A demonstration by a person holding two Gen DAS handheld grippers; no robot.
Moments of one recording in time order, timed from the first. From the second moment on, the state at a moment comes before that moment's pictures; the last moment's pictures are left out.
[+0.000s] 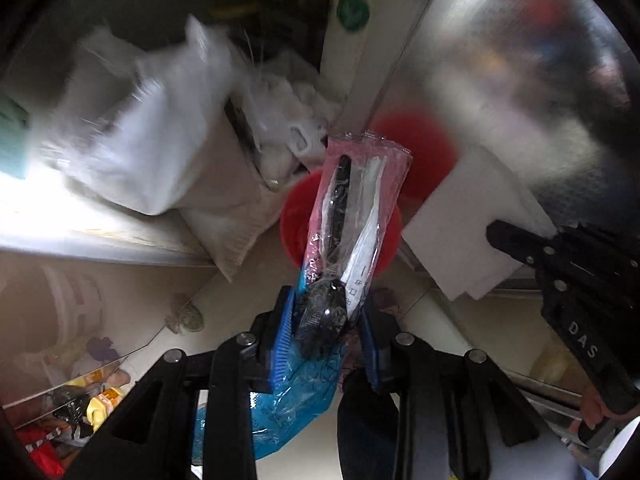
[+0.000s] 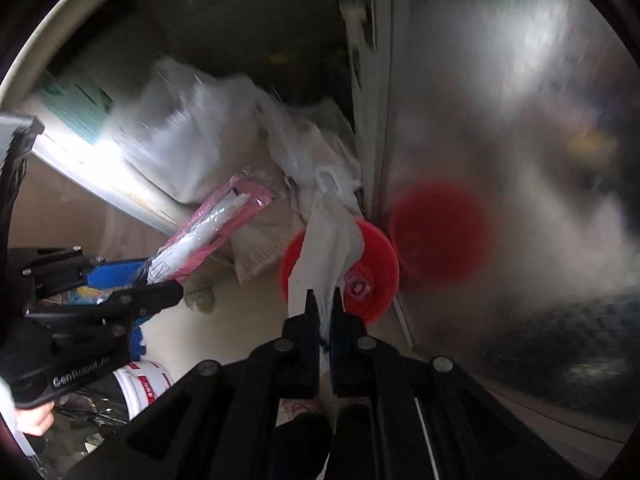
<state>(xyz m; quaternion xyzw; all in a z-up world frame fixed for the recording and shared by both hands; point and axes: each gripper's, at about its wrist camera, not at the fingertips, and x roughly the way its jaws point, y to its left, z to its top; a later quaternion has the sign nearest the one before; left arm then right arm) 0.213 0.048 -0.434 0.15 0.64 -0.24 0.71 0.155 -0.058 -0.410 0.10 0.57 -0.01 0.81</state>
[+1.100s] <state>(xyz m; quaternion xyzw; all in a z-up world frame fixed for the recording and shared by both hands) 0.253 0.030 -0.549 0.18 0.64 -0.26 0.70 0.195 -0.086 -0.539 0.08 0.61 0.03 0.79</state>
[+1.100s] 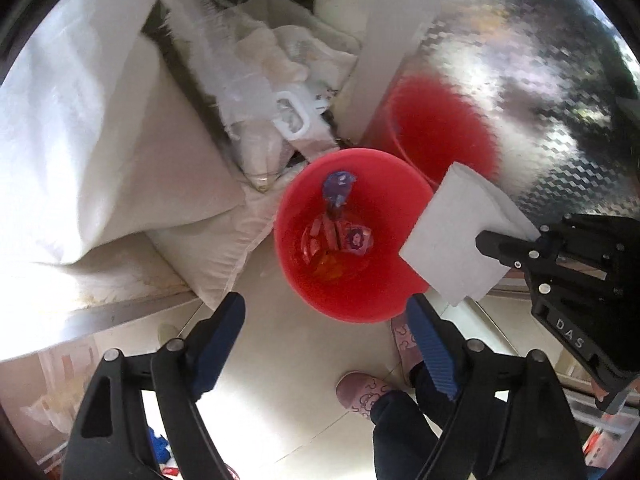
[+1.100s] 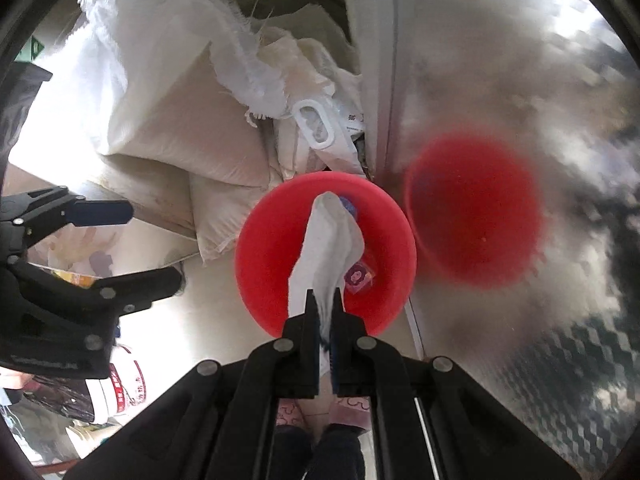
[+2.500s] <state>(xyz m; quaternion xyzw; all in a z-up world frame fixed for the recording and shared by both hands) 0.229 0.070 -0.455 0.13 0.62 -0.20 0.75 0.186 -0.053 -0.445 0.01 0.59 0.02 0.80</state>
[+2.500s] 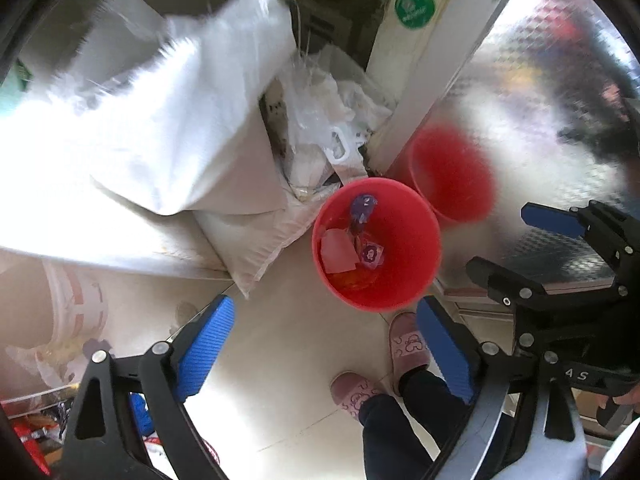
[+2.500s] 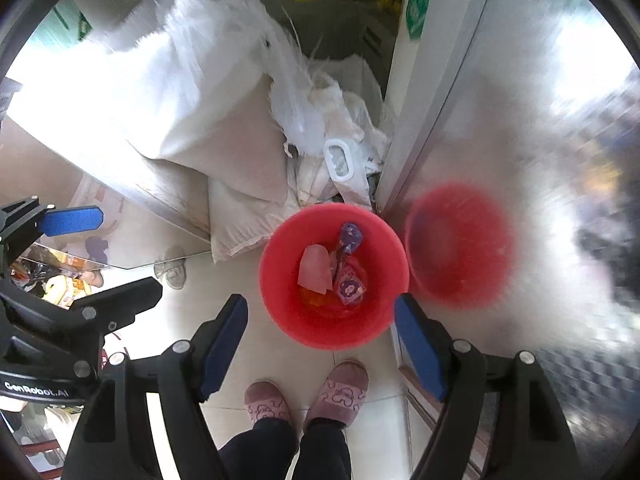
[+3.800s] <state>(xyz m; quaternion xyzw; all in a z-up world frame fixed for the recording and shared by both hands) 0.195 0.038 -0.075 0.13 0.46 -0.24 0.85 0.125 -0.071 -0.082 -0.03 0.44 -0.09 0.89</state>
